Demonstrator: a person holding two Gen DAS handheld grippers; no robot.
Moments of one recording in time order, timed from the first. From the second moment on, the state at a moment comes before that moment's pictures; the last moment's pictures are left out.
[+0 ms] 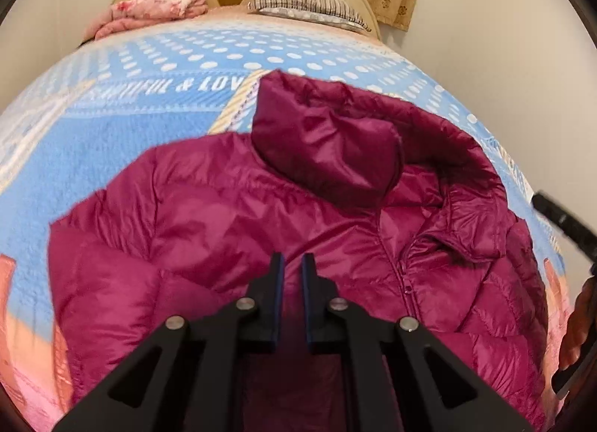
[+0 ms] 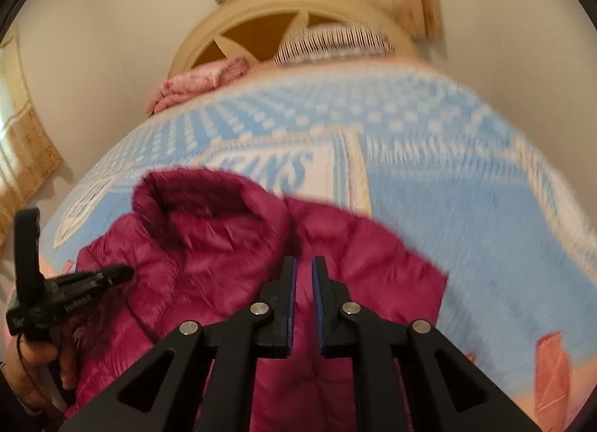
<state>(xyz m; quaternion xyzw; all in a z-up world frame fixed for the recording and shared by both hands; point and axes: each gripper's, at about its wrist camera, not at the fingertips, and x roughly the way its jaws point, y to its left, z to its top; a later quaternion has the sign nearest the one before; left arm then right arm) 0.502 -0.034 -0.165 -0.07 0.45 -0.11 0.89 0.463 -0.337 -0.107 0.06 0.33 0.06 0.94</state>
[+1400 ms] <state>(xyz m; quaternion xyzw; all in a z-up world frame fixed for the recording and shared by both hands) 0.523 -0.018 -0.152 -0.02 0.41 -0.06 0.91 0.481 -0.182 -0.144 -0.10 0.36 0.26 0.89</state>
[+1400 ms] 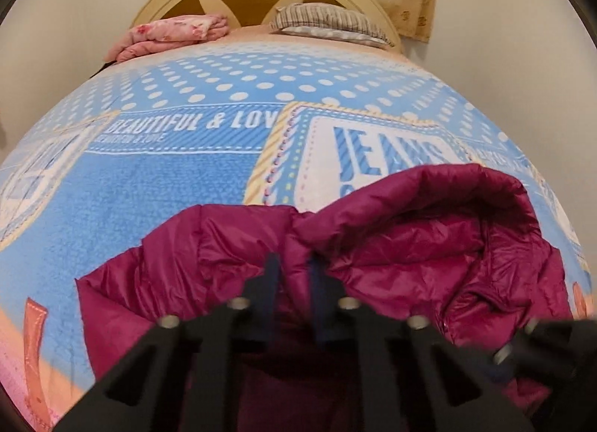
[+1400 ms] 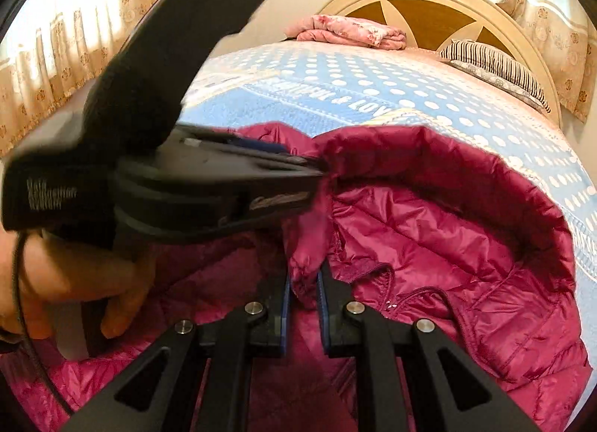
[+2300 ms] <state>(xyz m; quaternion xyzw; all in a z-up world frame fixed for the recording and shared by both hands) 0.505 -0.012 -0.159 -0.03 0.39 -0.09 0.91 0.537 -0.258 -0.138 -0.18 0.41 0.16 0.88</state>
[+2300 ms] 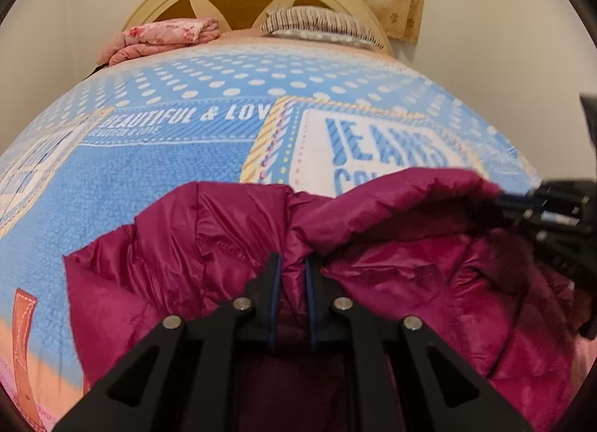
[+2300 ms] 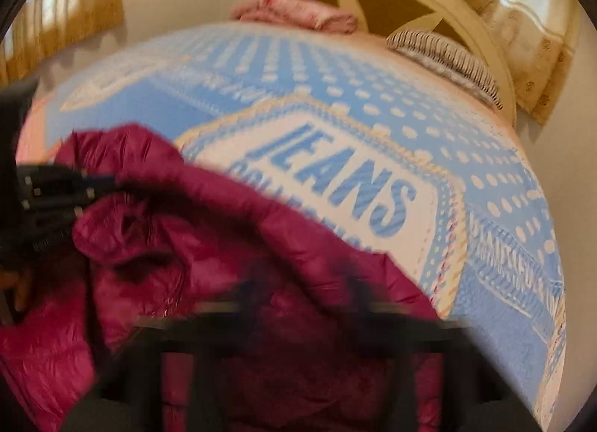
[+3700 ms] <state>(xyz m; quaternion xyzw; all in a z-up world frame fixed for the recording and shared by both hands) 0.536 -0.085 -0.155 0.01 0.41 -0.08 0.91 0.539 -0.302 -0.185 0.07 0.41 0.13 0.90</state>
